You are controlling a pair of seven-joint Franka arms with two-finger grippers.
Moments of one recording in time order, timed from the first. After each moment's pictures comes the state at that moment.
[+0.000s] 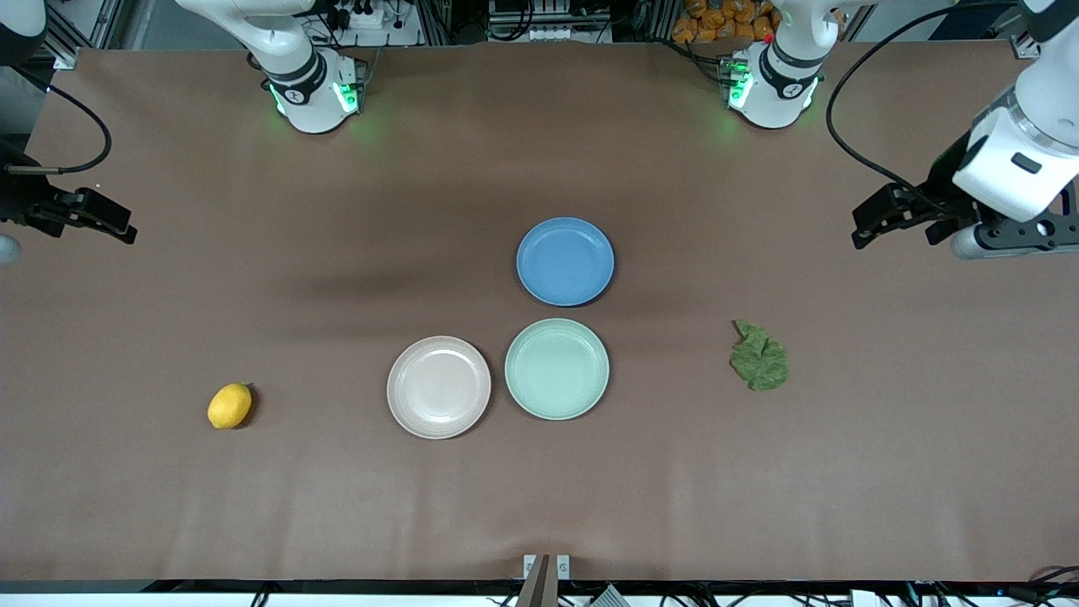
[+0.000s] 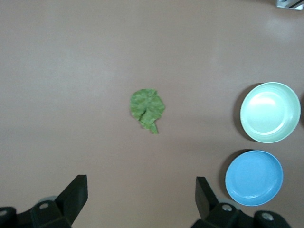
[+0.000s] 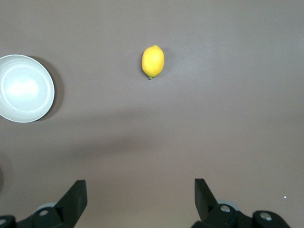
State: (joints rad) left arm 0.08 0.05 -0.26 -1.53 -0.03 1.63 -0.26; right arm -0.02 0.00 -0.02 -1.61 -0.03 1.58 0.06
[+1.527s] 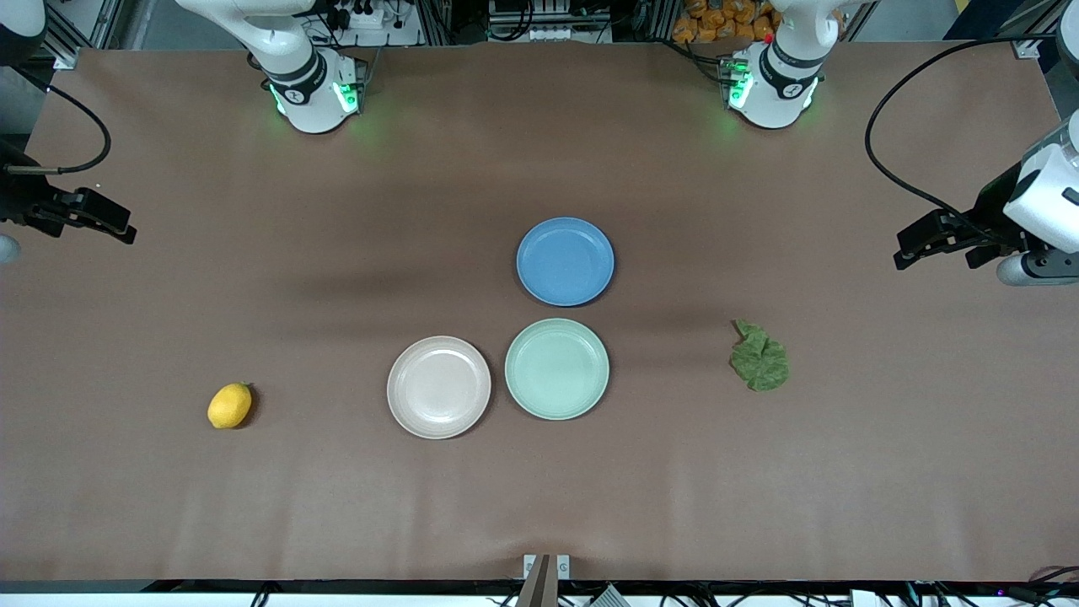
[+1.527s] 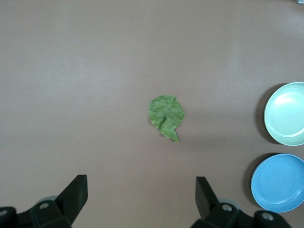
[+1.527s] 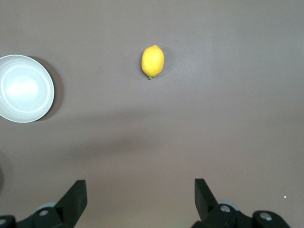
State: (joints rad) left arm 0.18 0.06 -0.26 -1.59 -0.03 1.71 -0.10; right arm -0.02 0.00 -0.02 -1.61 -0.03 1.58 0.06
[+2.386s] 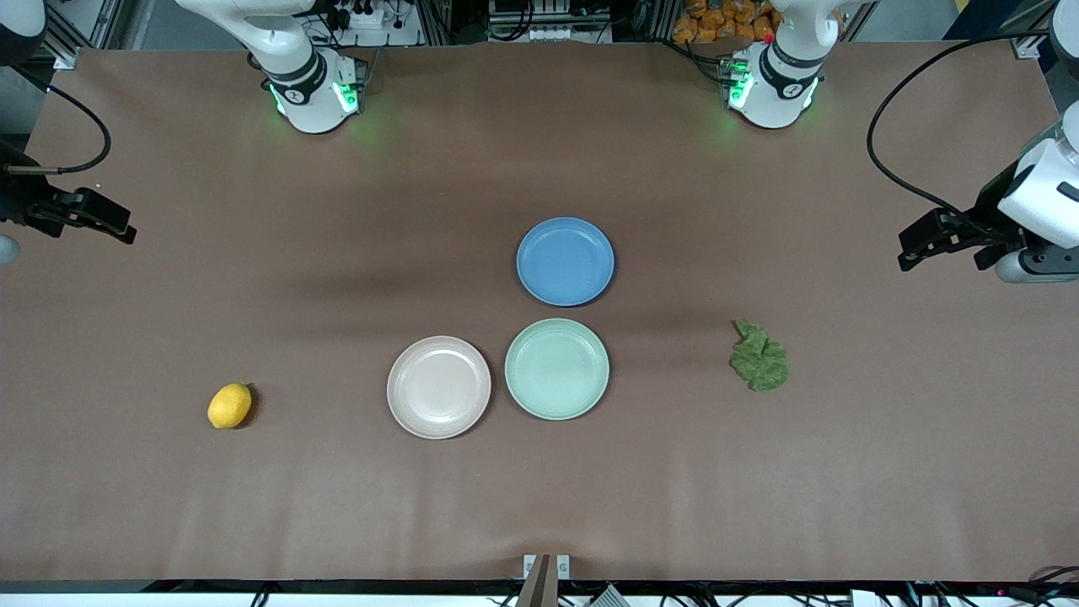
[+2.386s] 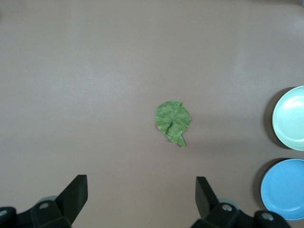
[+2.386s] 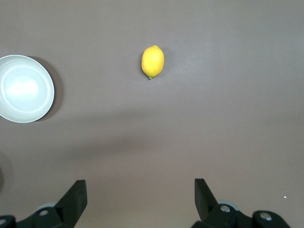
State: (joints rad) left arm 0.18 0.06 -0.28 -1.58 0.02 1.72 -0.11; right arm -0.02 0.00 -0.02 -1.61 -0.03 1.58 0.06
